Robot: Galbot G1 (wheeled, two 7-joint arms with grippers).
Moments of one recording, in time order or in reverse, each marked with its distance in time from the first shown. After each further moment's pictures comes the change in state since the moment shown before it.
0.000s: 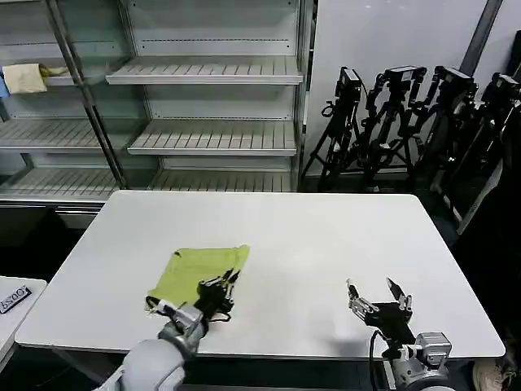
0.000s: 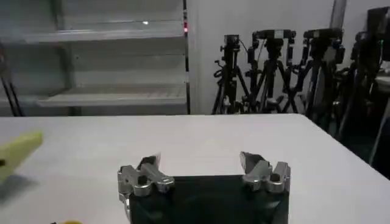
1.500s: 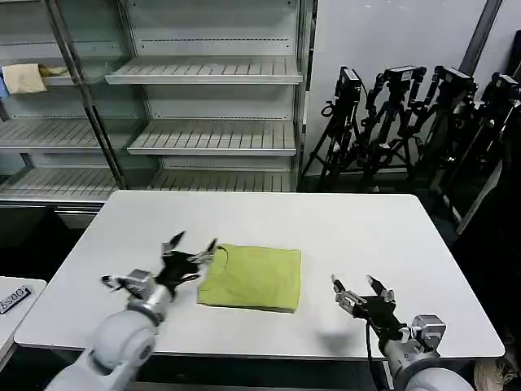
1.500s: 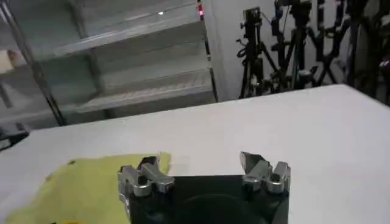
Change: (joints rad) left arm 0.041 0.034 -0.279 0.052 -0.292 -0.143 -0.059; right arm 0.123 -0.023 -0.028 -0.041 0.269 -0.086 -0.006
